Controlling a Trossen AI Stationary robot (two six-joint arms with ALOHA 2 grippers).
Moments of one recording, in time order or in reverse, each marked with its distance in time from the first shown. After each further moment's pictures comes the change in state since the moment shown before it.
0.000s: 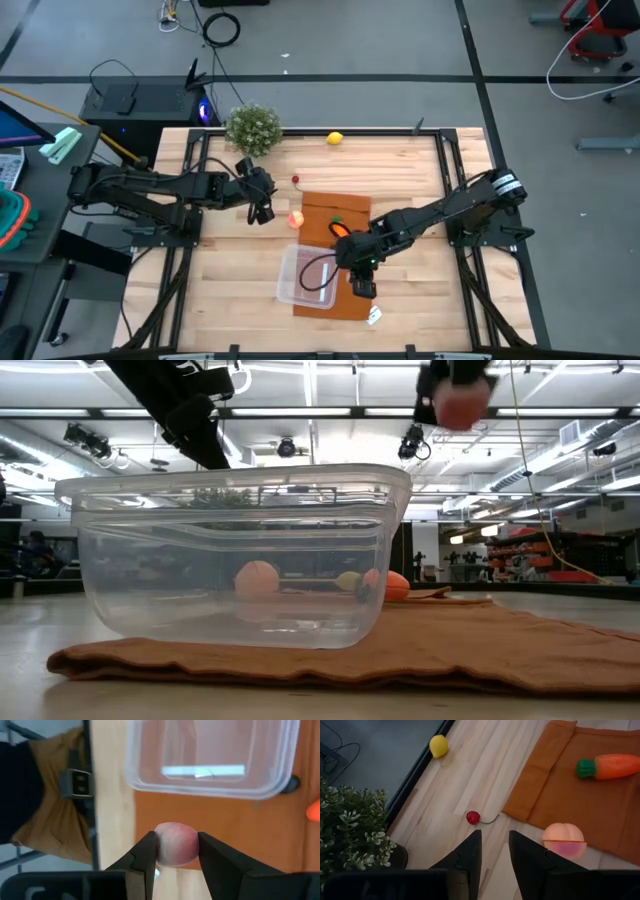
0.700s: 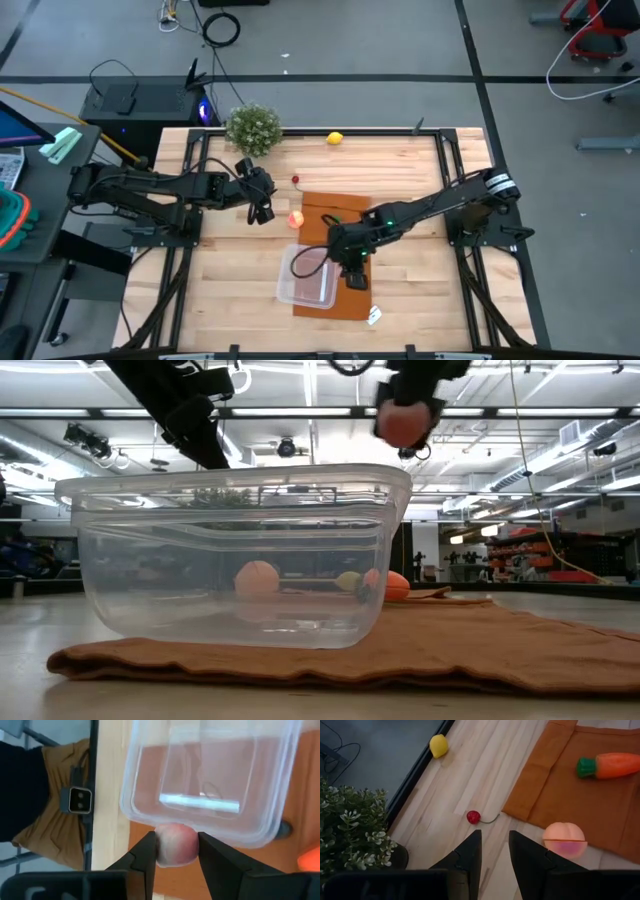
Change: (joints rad) left arm 0.000 0.000 0.000 -0.004 0.000 0.002; right arm -0.077 0.061 0.036 0.090 -0.077 -0.150
